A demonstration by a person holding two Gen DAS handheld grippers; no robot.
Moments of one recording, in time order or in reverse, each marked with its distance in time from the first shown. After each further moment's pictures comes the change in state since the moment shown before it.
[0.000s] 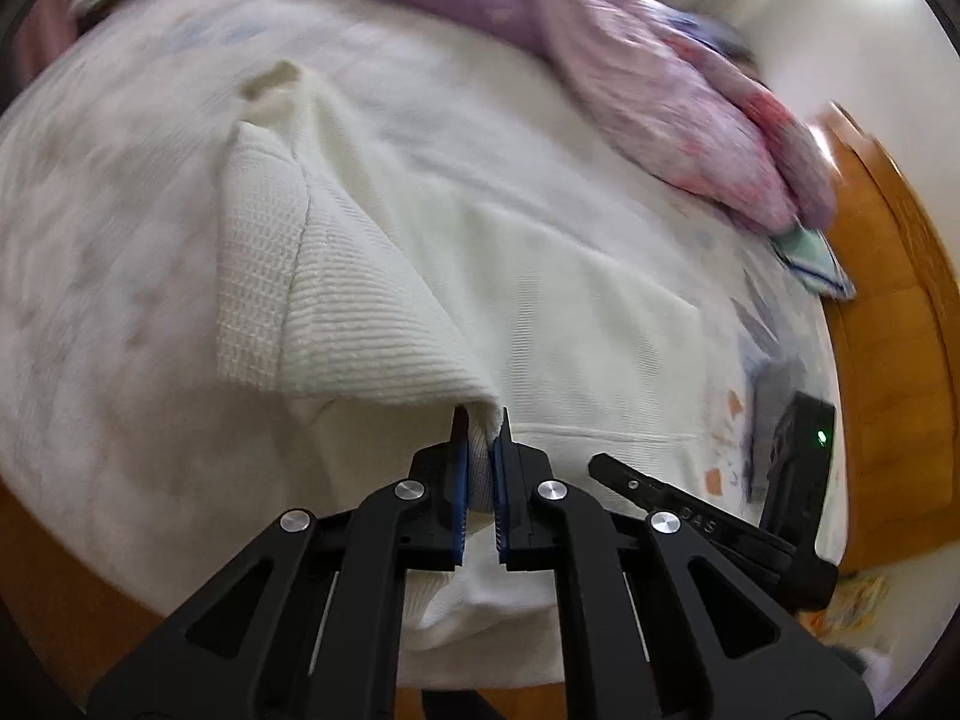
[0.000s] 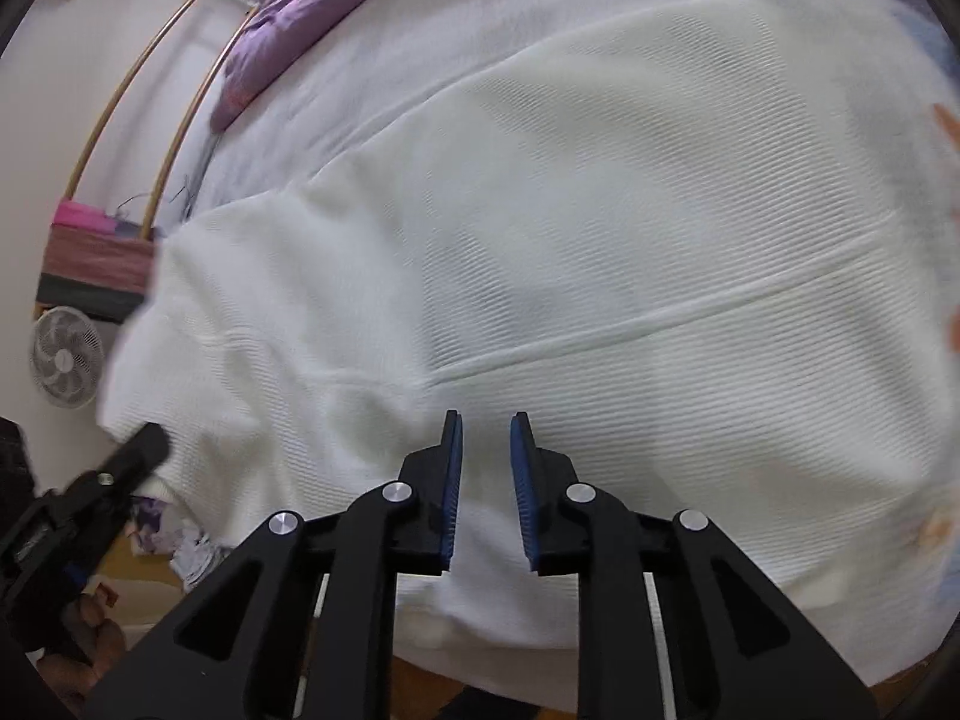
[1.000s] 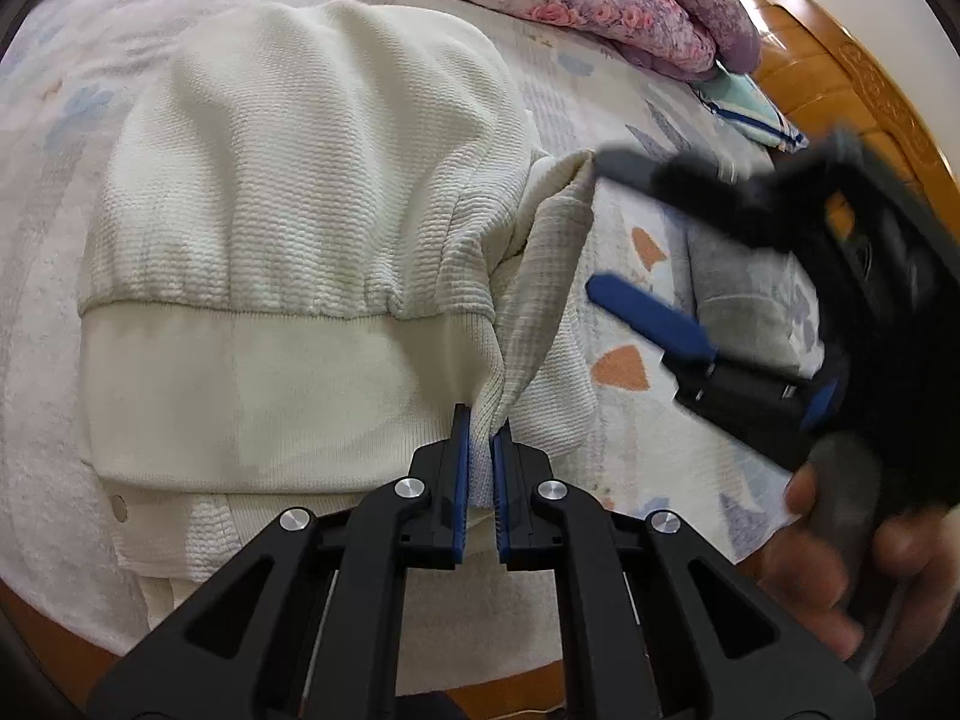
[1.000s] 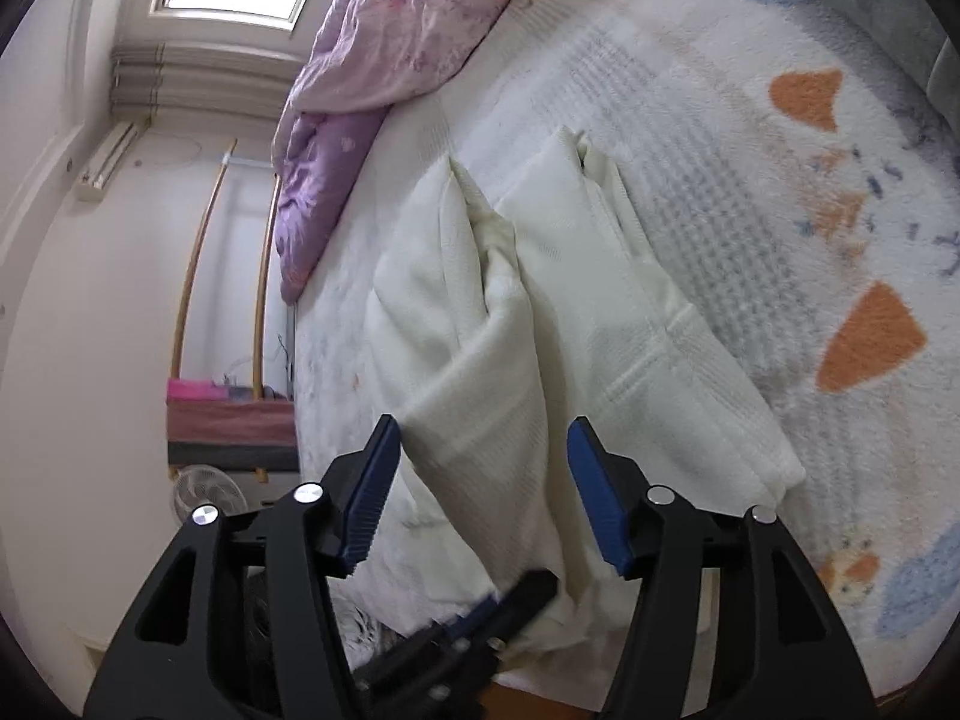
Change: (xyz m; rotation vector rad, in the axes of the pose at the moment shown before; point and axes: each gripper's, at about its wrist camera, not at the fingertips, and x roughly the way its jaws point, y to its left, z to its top) left arm 0.129 -0.164 -0.086 0.183 0.174 -0.075; right arm -0.096 -0.116 0.026 0.304 -0.187 0.327
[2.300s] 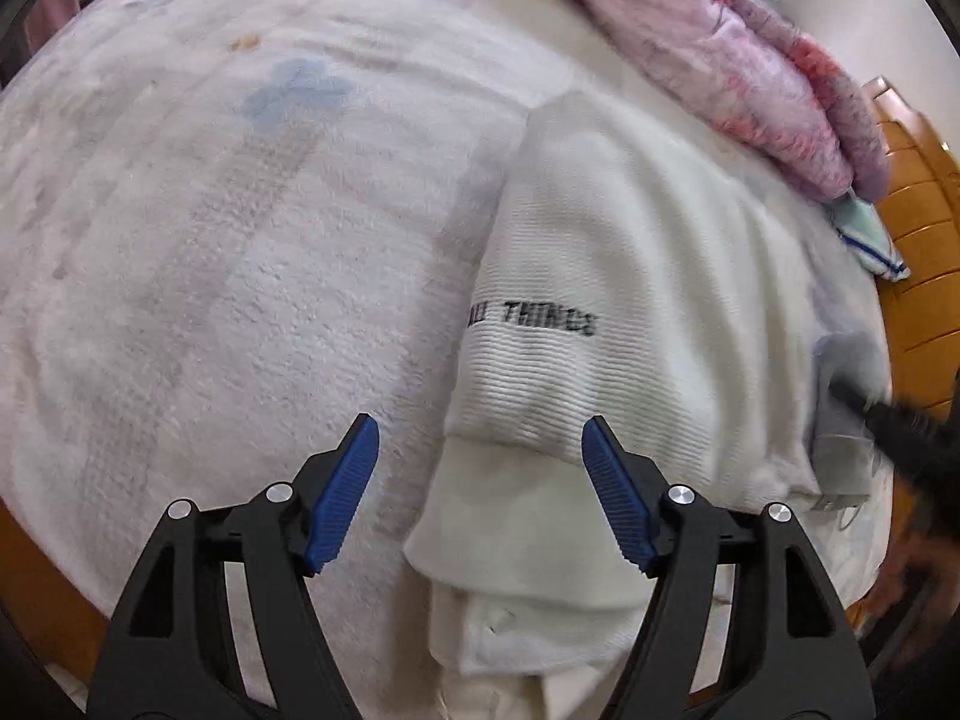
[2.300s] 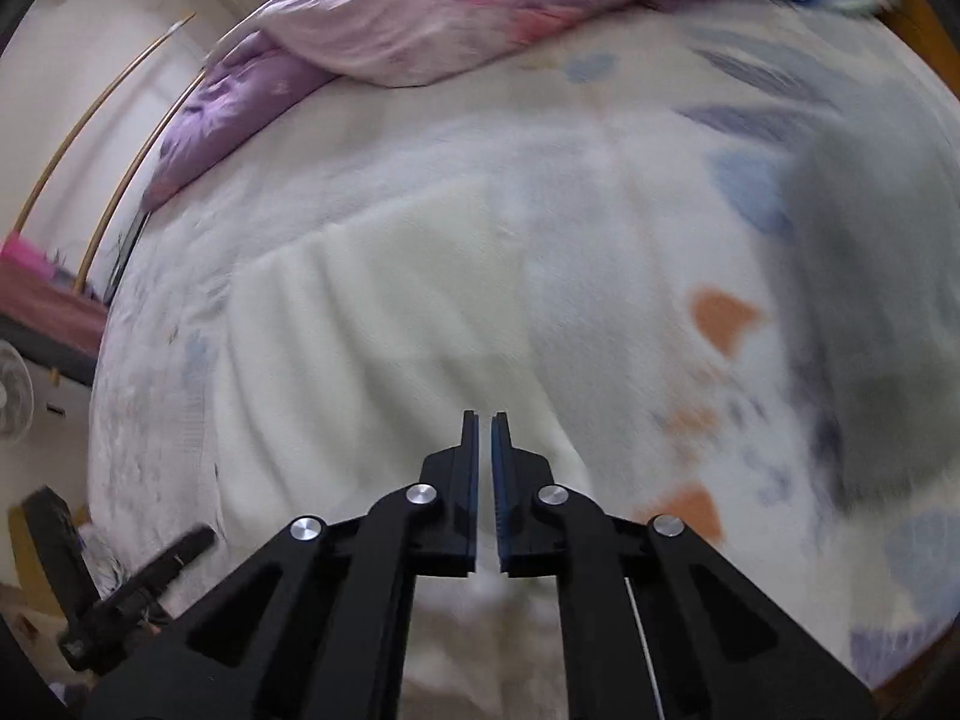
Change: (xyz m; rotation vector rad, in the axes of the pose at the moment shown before) left arm -0.028 0.144 0.023 -0.255 -0.076 0.177; right arm 0.033 0.041 0.042 -0.437 -0.037 -0.495
